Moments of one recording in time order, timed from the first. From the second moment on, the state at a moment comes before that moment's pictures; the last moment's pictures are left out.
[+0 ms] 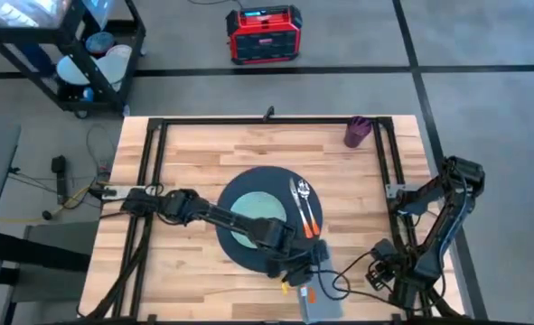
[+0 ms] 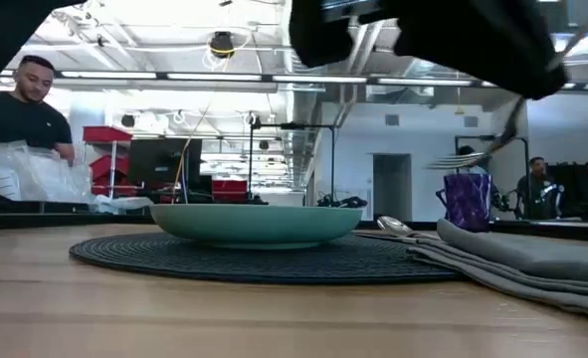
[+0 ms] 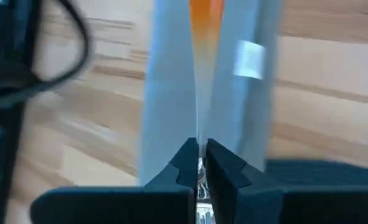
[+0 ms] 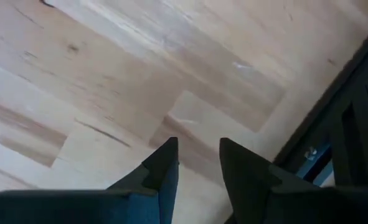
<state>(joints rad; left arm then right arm) -0.32 2.42 2.33 -0.89 0.07 1.01 1.24 1.56 0.83 -0.93 0.01 2.22</state>
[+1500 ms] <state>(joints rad) -0.33 2.42 2.24 -0.70 0.10 0.79 1.22 1.56 0.83 -0.82 0.04 2.00</state>
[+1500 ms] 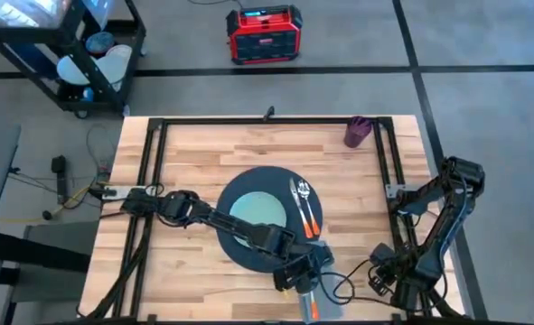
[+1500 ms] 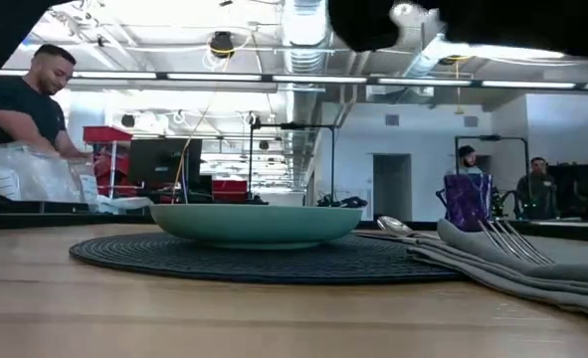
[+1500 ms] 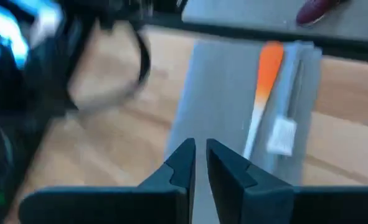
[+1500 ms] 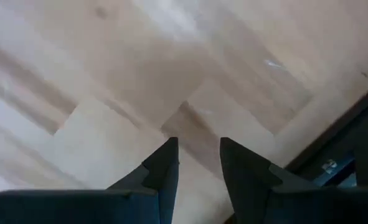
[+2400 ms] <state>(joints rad) -0.38 2.42 2.29 -0.87 0.12 0.43 0.86 1.53 0.84 -0.55 0.05 1.39</state>
